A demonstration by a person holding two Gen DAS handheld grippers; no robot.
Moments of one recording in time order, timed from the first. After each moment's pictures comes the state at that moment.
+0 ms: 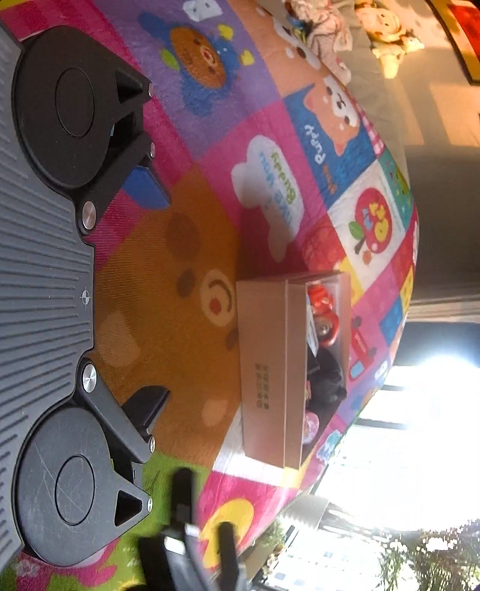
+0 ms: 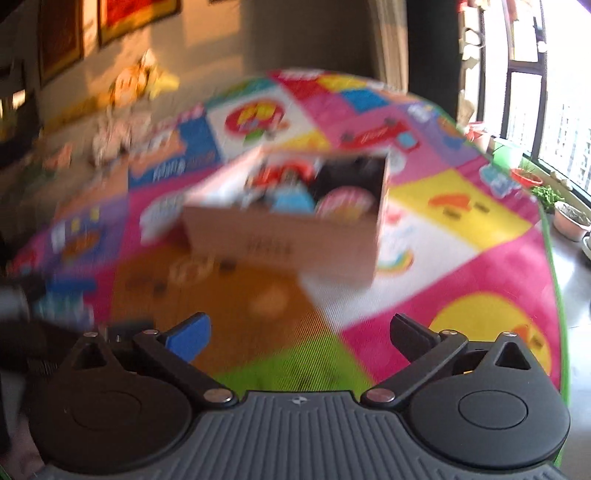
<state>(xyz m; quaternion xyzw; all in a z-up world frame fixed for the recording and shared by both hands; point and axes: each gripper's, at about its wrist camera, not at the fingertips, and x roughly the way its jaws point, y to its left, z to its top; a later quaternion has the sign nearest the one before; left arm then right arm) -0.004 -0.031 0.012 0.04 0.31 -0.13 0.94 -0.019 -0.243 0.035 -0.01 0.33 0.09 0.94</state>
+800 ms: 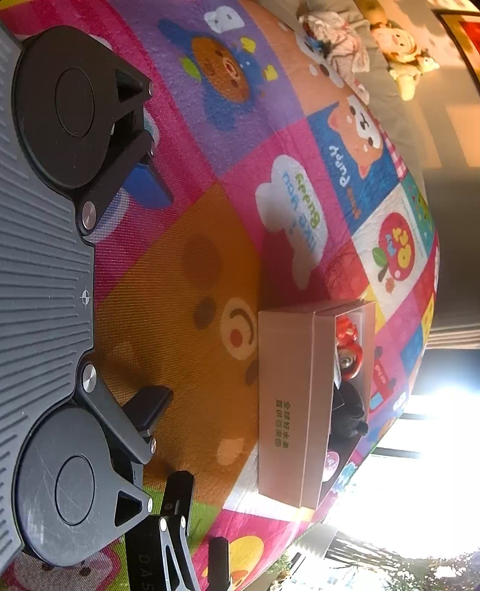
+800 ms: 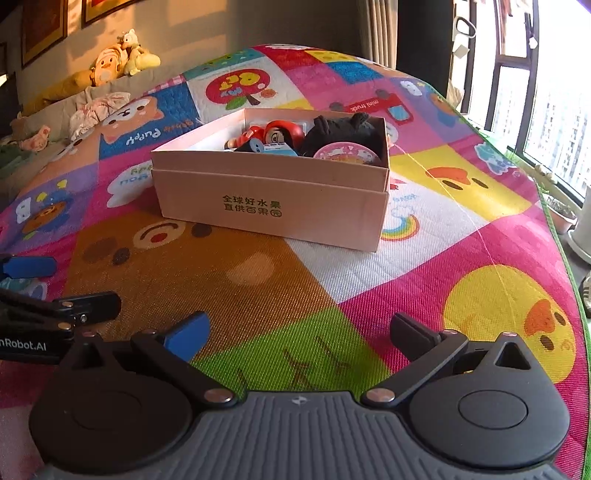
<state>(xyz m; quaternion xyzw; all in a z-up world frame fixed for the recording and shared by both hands) 0.008 -0.031 -0.003 0.04 0.34 -0.09 0.94 0.004 -0.231 -0.002 -0.02 0.34 0.05 0.94</state>
